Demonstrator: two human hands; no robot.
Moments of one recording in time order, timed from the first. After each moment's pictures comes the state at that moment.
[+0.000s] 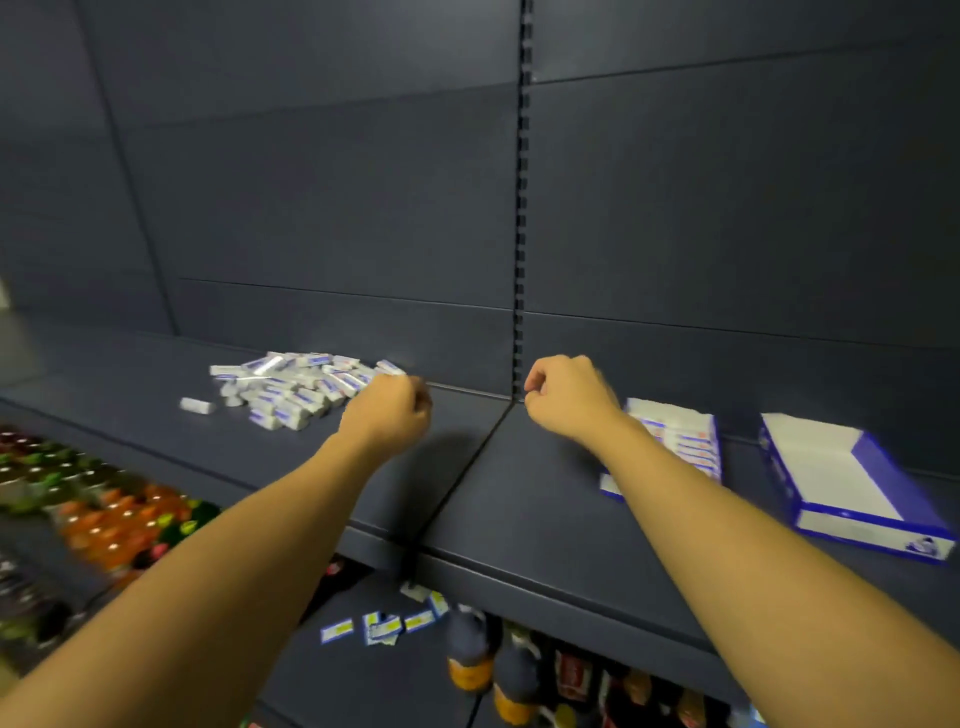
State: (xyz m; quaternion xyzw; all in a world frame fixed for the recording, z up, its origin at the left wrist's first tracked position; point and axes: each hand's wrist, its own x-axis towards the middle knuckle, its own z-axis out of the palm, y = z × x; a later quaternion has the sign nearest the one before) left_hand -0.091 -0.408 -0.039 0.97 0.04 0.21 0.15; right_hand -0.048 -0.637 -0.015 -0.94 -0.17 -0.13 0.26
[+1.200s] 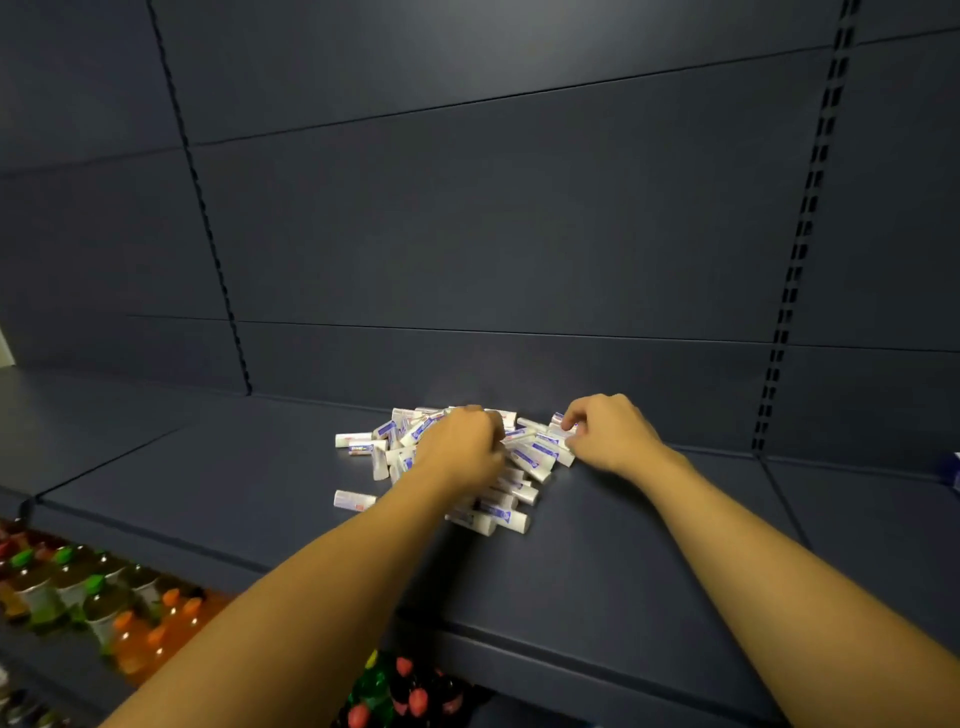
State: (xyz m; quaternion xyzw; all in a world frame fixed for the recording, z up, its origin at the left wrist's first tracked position) left_hand 0.033 -0.138 -0.056 0.97 -0.07 0.18 0.11; right_hand 0.075 -0.341 -0.052 -0.96 -0.12 -0.10 0.23
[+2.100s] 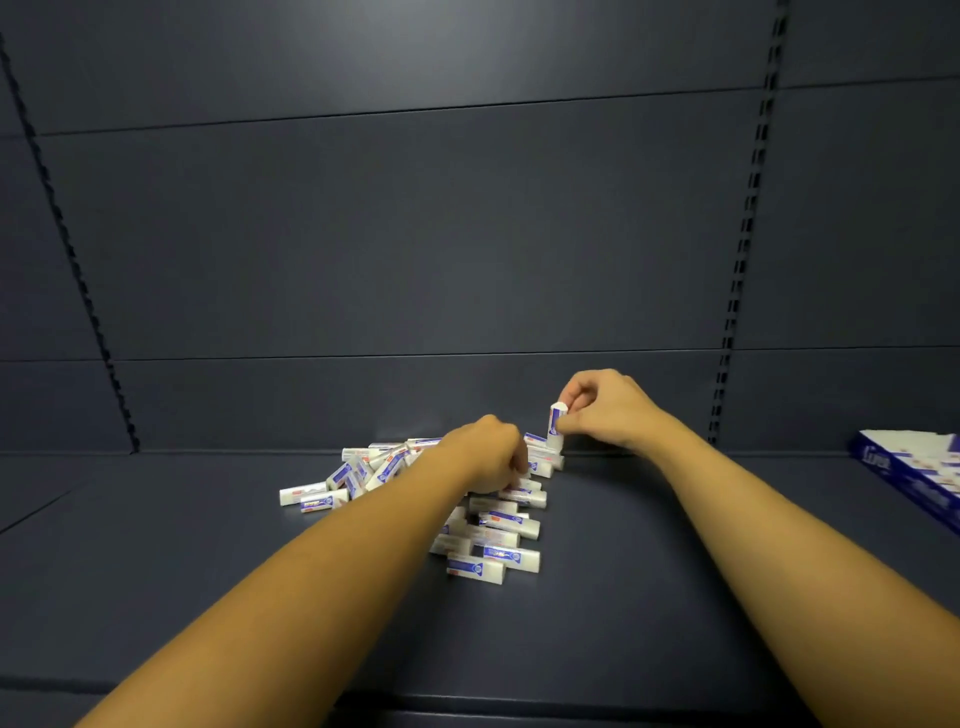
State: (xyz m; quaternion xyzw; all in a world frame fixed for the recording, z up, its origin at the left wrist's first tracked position) left_hand 0.110 -0.147 -0.044 0.95 -0.30 0.02 0.05; right_hand 0.072 -0.339 -0.012 -0.91 -0.02 -0.14 0.39
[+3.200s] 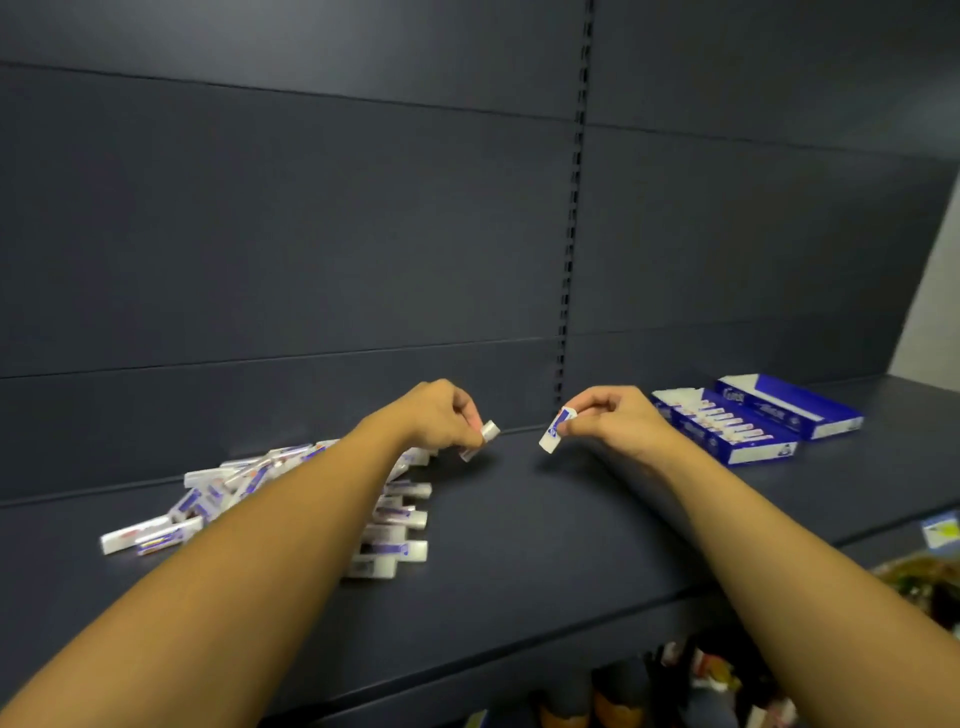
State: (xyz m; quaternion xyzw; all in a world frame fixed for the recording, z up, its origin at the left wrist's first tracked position) left_hand 0.088 -0.207 -0.008 0.89 -0.35 -0.08 0.29; right_hand -0.057 -0.424 -0.025 -0.82 0.12 -0.20 0.53
